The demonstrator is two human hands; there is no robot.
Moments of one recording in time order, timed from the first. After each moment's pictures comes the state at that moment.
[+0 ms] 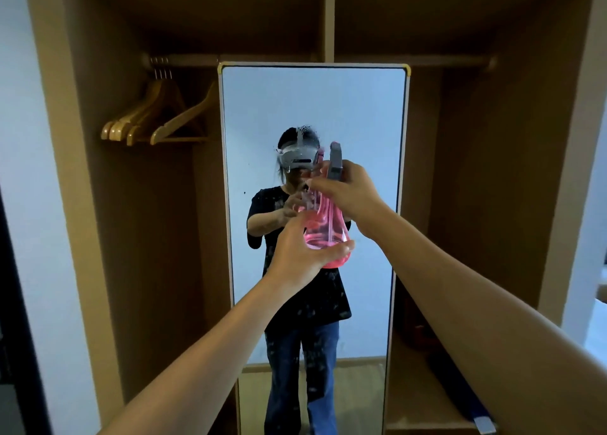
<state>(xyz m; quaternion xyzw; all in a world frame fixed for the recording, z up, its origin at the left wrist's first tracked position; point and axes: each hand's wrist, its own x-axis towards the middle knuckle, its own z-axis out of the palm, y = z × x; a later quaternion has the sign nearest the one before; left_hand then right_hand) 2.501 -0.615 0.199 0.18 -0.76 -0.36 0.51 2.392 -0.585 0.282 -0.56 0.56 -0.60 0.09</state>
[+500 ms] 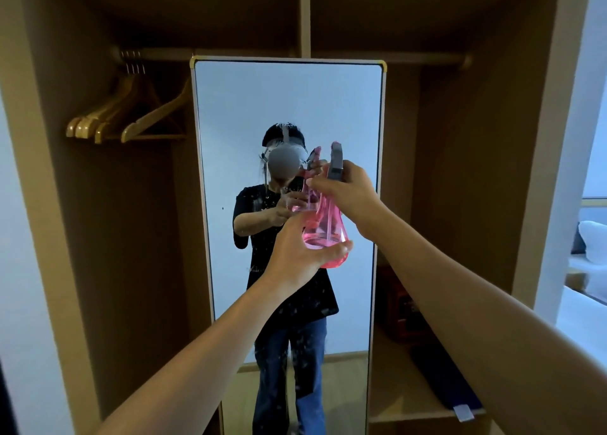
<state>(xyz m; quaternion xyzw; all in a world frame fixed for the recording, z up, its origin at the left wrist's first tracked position) 2.474 -0.612 0.193 0.16 -0.77 -0.36 0.50 2.363 -0.569 0.276 -0.55 0.56 -0.62 0.09</state>
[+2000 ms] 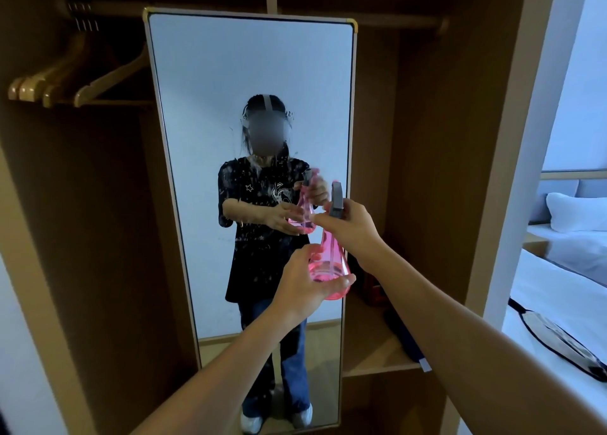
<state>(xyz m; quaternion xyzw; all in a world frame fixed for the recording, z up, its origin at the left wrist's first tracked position) 2.439 -0.573 0.106 0.20 -0.79 -0.42 0.41 2.323 -0.535 0.179 -0.51 0.61 -0.59 0.12</state>
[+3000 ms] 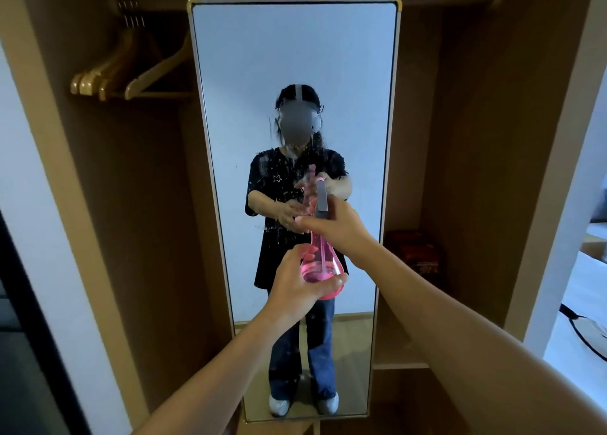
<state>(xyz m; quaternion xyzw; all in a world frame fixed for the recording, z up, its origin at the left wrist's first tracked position) 2.493 -0.587 0.090 0.26 -0.75 -0.43 0.43 2.371 -0.581 0.163 -0.59 0.58 -0.54 0.15</state>
